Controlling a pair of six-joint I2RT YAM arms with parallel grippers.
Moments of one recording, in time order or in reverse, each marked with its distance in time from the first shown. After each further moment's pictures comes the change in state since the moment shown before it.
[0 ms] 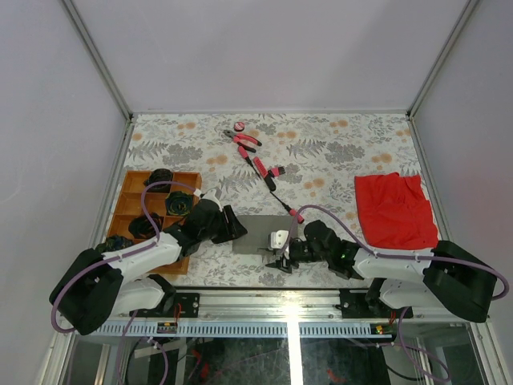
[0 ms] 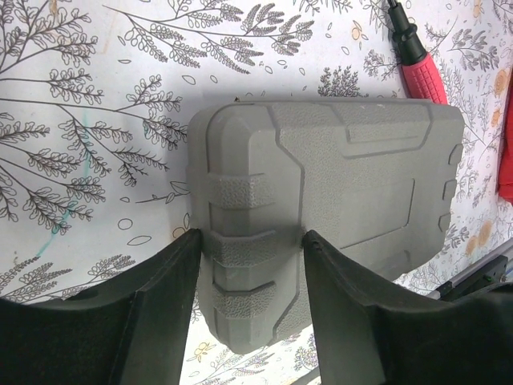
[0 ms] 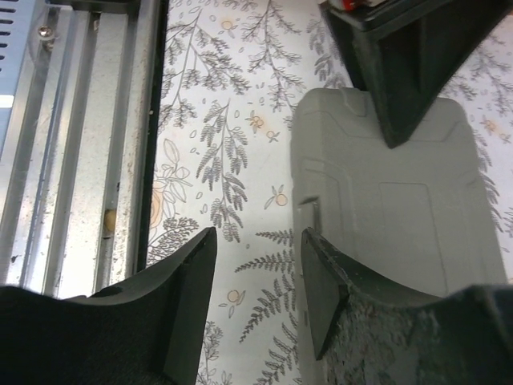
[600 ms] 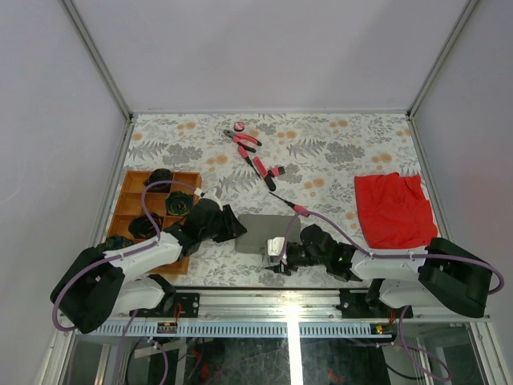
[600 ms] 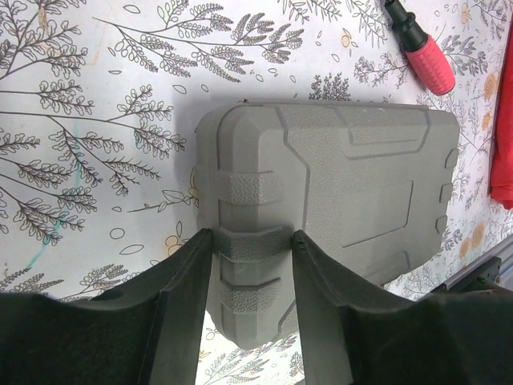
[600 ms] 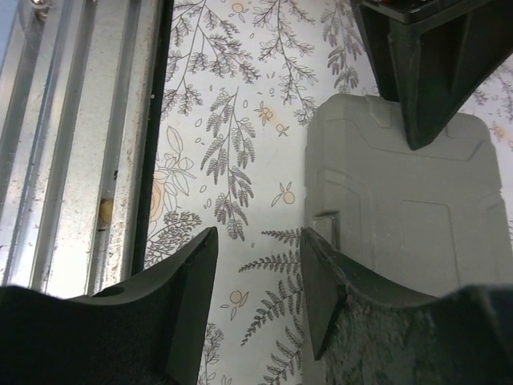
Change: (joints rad) left arm 0.000 0.014 -0.001 0.037 0.003 -0.003; right arm 0.061 0.047 -0.007 0.015 0.037 -0.056
